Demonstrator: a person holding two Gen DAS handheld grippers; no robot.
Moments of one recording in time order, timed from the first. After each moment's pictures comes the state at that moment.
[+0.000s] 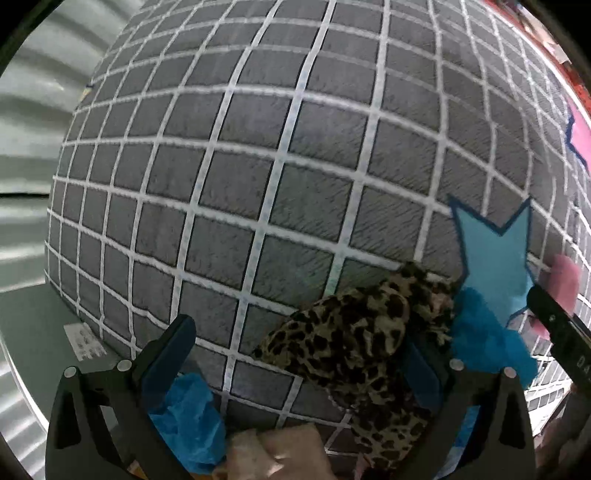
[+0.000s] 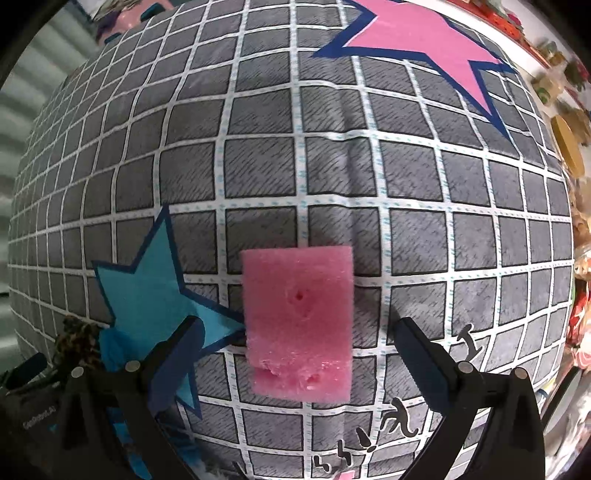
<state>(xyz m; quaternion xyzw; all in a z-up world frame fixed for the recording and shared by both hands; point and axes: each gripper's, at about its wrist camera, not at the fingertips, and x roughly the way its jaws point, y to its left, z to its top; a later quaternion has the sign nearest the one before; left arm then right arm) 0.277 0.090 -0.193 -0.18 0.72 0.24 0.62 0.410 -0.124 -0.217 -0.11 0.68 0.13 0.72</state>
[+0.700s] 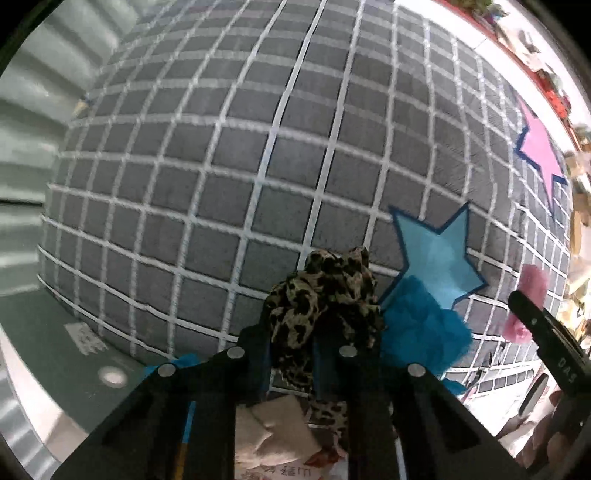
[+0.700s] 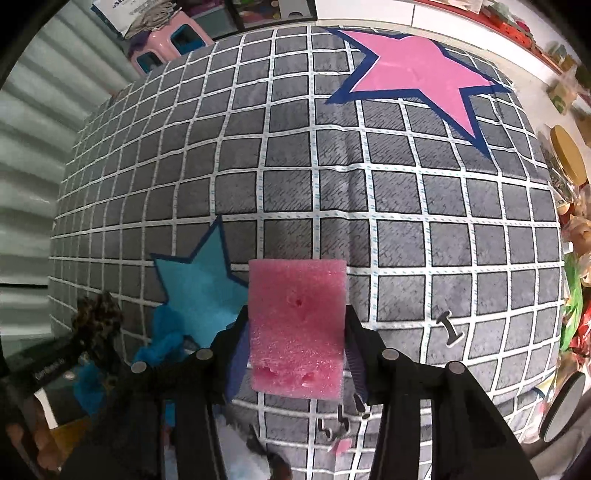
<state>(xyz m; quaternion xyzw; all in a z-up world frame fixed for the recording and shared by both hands) 0.256 0.071 -0.147 -0.20 0.69 0.19 0.67 0.388 -0.157 -0.136 -0.08 0.65 0.18 0.73</state>
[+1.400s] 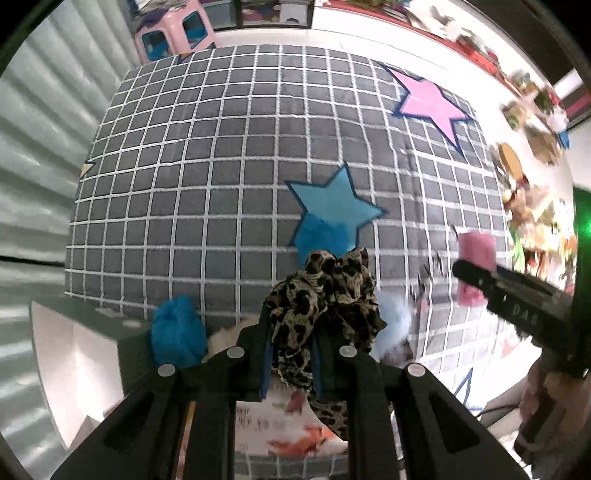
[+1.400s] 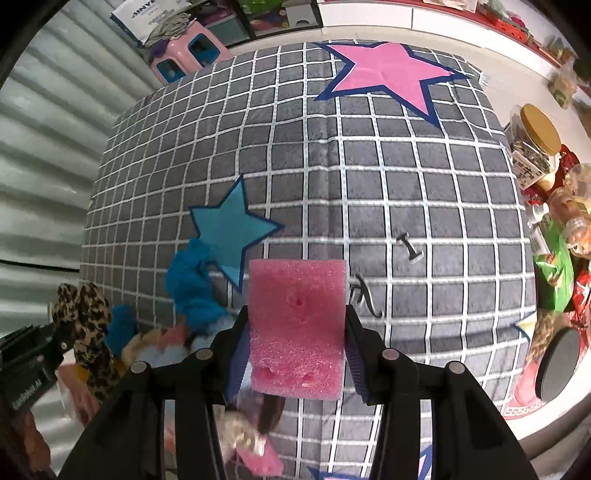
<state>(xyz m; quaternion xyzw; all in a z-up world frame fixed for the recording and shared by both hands) 0.216 -0.004 -0.036 -0.12 0.66 0.10 0.74 0.310 -0.224 -0.069 -0.04 0.65 0.22 0.73</state>
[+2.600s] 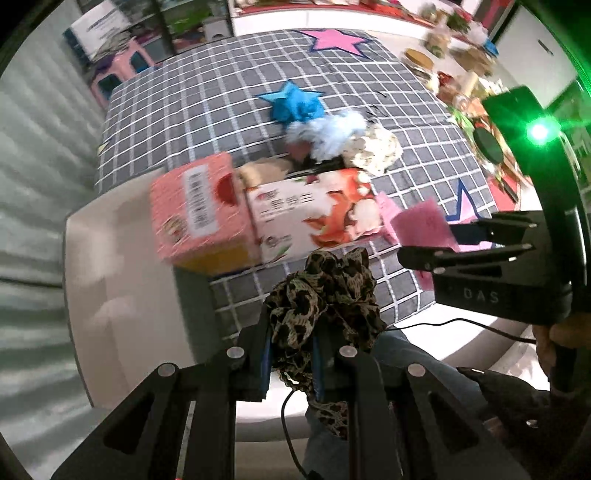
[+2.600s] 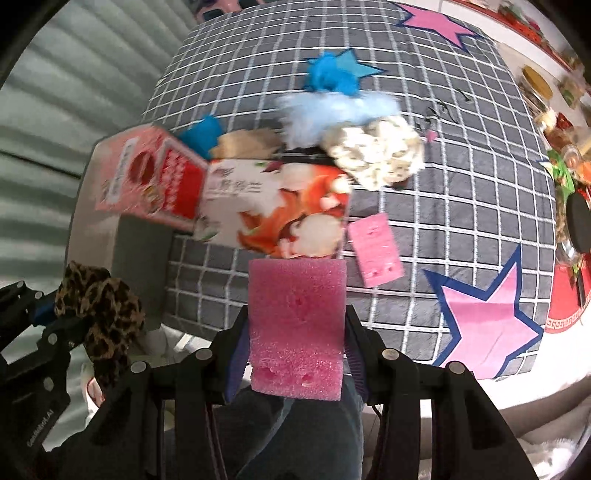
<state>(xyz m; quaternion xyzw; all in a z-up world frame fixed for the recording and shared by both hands) -0.029 -0.023 0.005 -0.01 0.65 0.00 0.76 0.041 -0.174 -0.065 -0.09 0.67 0.25 0.70</state>
